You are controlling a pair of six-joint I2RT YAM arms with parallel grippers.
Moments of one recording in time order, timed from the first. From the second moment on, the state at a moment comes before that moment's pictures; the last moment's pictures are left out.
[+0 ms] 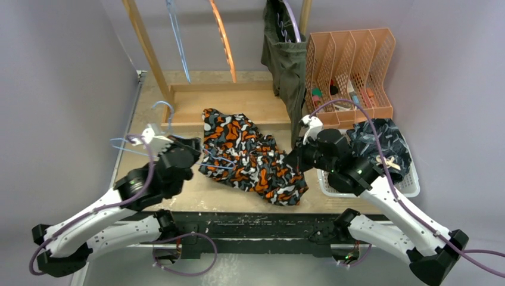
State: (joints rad) left arm -1.01 0.76 0.92 -0.69 -0.94 -1.30; right arm 0.69 0.86 0.85 -0.57 -0.12 0.43
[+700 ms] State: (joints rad) left arm -1.01 0.62 1.02 -0.90 -1.06 -1.27; right arm 0.69 0.87 1.56 -0.44 -0.39 0.31
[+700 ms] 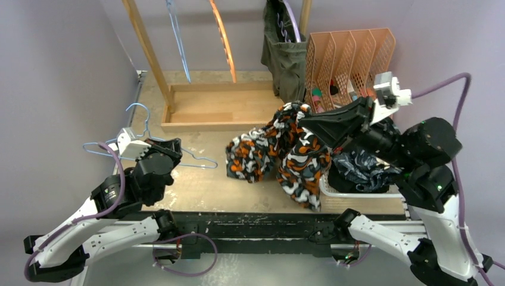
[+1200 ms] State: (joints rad) left arm -1.01 0.61 1.01 -0.88 -1.03 -1.26; right arm 0.69 1.26 1.09 -0.55 0.01 0.37
